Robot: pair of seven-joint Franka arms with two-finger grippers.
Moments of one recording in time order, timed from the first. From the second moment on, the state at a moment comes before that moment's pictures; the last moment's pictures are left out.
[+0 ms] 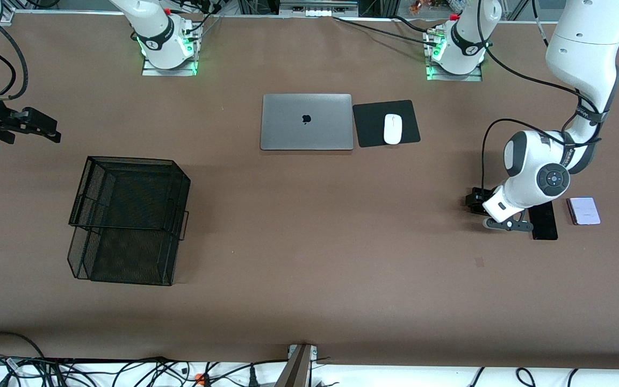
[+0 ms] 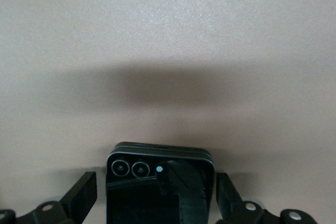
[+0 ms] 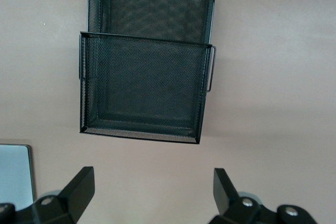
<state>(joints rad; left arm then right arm) 0.07 0.54 -0.03 -2.05 0.09 2.46 0.06 -0.04 0.03 0.00 -1.65 -0.01 1.63 -0.08</state>
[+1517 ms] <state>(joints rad) -0.18 0.53 -0.13 -1.59 0.01 1.98 -0.29 -0.04 0.03 0.00 -1.65 -0.01 1.63 -0.08</state>
